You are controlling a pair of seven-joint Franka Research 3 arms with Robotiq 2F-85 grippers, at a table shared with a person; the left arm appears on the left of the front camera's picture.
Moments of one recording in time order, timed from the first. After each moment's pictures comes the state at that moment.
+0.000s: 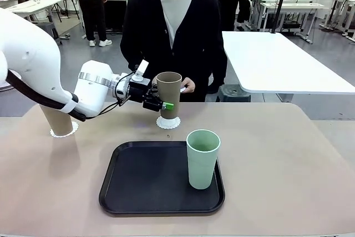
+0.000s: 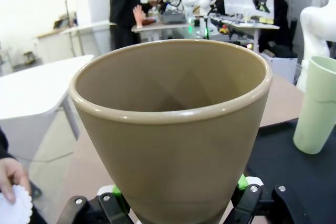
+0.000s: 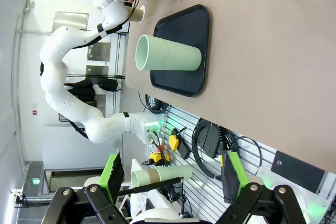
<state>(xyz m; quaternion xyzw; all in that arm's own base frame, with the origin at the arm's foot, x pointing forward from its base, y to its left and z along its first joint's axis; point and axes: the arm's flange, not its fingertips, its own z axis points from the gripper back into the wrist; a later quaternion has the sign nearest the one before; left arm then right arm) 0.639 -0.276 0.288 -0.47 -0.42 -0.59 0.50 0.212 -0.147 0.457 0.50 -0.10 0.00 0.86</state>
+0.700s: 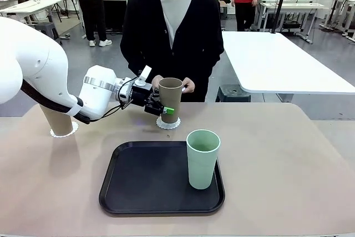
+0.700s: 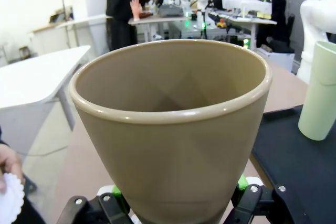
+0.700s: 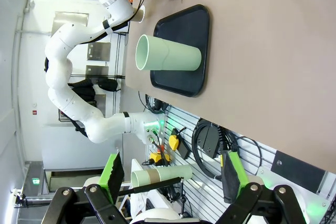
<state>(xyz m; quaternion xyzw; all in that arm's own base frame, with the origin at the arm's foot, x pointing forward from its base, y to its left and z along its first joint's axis) 0.649 -0.276 0.262 -0.47 -0.40 -0.60 0.51 0.212 -0.147 0.457 0.50 -0.10 0.00 0.86</state>
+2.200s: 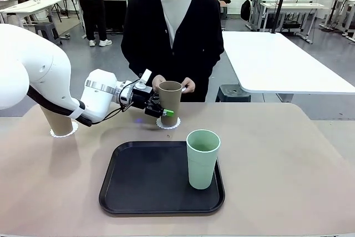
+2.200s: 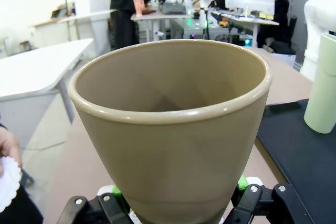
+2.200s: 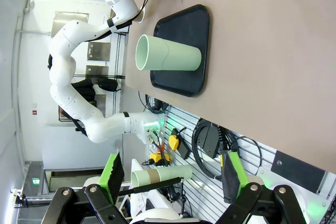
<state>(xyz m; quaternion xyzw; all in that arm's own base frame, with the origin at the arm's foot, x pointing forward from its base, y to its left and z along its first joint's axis) 0.660 -0.274 0.245 -0.47 -0.40 -0.59 0.52 0.212 -0.147 0.457 0.50 -0.10 0.00 0.86</state>
